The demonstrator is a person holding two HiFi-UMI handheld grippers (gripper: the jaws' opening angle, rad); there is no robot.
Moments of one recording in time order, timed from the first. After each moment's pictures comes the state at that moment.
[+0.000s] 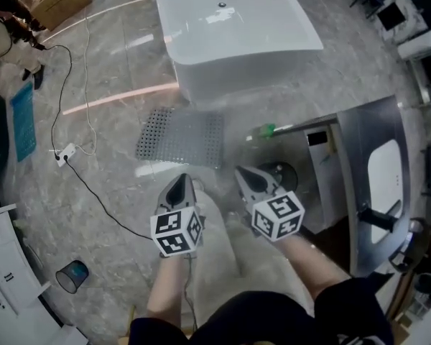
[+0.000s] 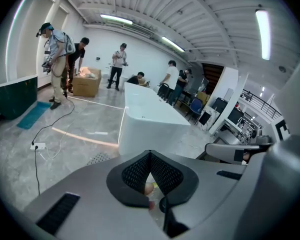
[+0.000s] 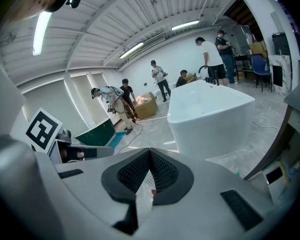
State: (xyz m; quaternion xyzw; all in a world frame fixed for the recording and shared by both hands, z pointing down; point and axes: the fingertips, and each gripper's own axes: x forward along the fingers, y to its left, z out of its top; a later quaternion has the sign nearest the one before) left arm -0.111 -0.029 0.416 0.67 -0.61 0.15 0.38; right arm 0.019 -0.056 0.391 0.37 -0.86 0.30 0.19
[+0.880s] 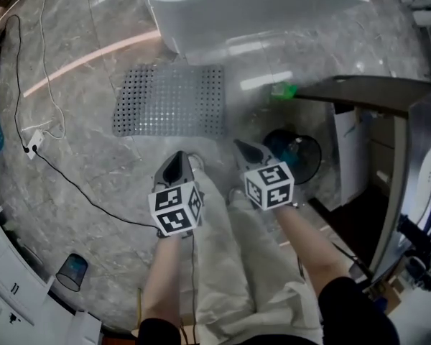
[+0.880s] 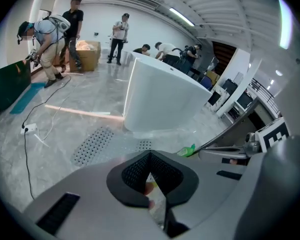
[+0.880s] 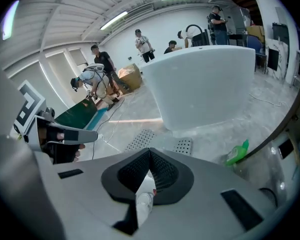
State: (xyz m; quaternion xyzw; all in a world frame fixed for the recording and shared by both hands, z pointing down) left arm -0.131 -0.078 0.699 0.64 -0.57 0.23 0.46; right arm 0.009 -0.102 0.709 0.39 -0.79 0.36 0.32
